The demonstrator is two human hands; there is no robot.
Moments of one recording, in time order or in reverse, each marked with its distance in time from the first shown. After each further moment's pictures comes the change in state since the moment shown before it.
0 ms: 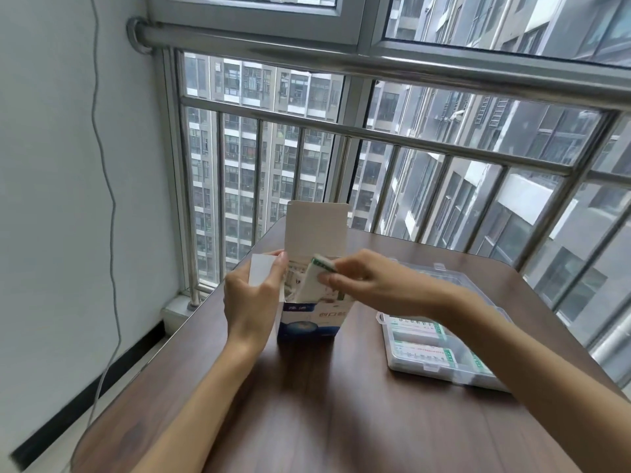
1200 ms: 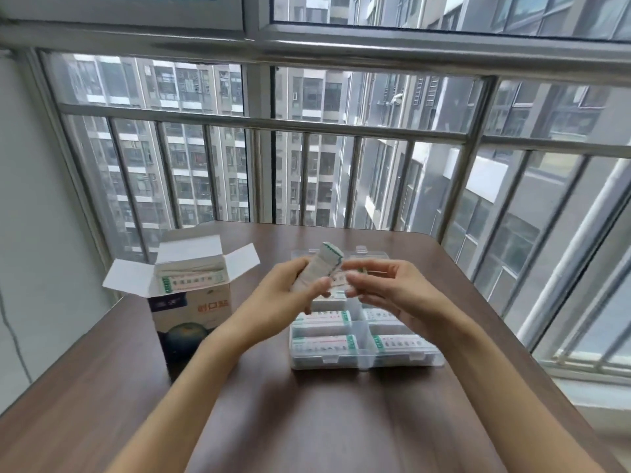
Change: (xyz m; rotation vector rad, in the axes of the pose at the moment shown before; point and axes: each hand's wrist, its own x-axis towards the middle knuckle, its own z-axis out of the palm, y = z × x) left_hand -0.039 0.026 0.121 0.334 -0.927 0.162; right_hand -0.103 0.108 -0.026 0.922 0.524 0.356
